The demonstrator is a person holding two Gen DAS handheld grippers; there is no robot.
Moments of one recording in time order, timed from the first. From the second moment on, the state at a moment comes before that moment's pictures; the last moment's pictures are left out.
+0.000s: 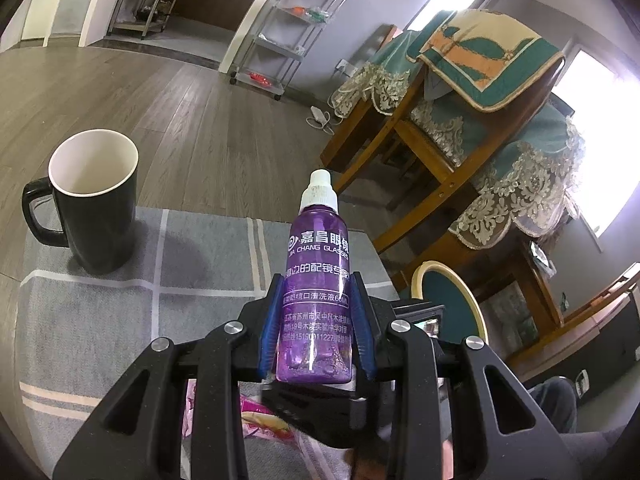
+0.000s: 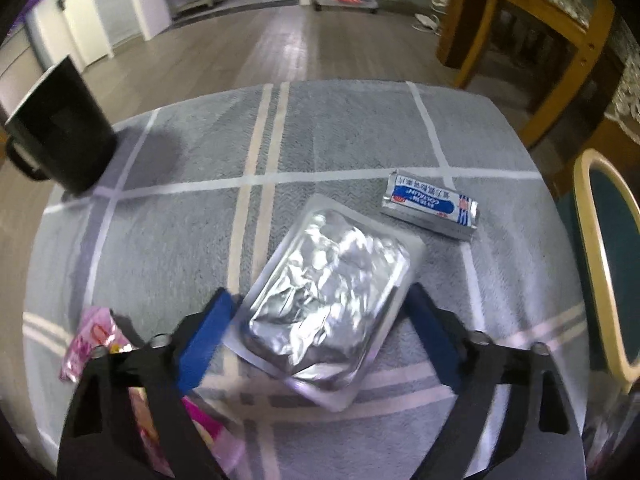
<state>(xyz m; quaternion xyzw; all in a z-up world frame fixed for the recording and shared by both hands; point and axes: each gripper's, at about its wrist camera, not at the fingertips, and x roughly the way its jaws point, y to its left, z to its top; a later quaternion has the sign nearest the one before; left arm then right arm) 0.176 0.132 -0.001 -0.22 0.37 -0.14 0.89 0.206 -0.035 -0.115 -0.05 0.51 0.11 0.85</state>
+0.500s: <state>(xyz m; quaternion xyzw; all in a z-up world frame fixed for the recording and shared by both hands) 0.180 0.111 -0.007 -0.18 0.39 -0.14 0.89 0.188 -0.126 -0.099 -0.03 0.50 0.18 0.85</state>
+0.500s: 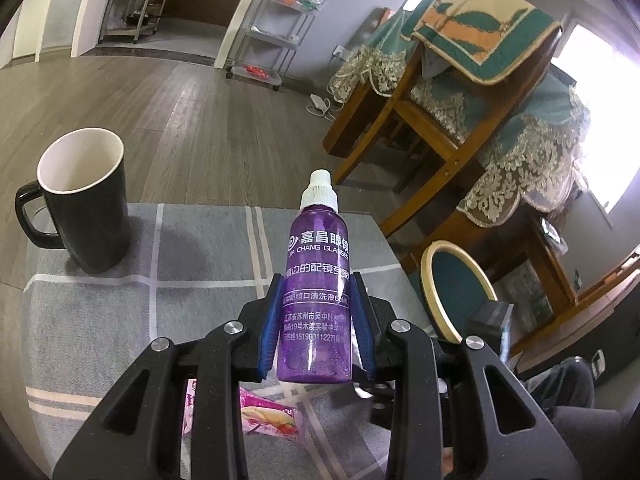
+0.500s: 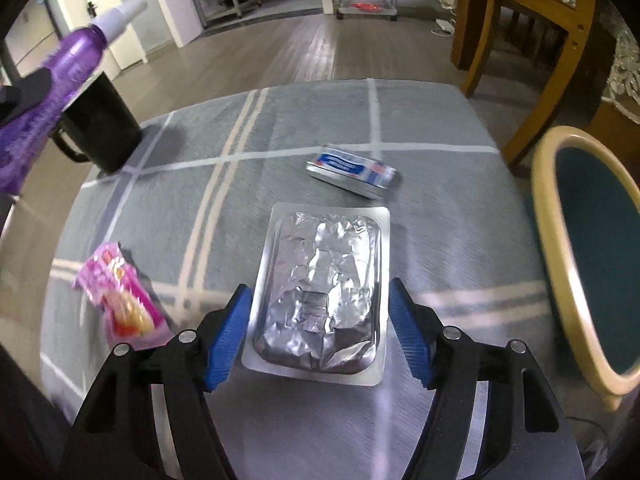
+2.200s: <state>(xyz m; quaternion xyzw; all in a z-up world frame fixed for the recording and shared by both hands) 0.223 -0.158 -0.042 -0.01 0.48 -0.29 0.83 0.142 -0.354 -0.017 0.12 0.36 0.03 0.93</state>
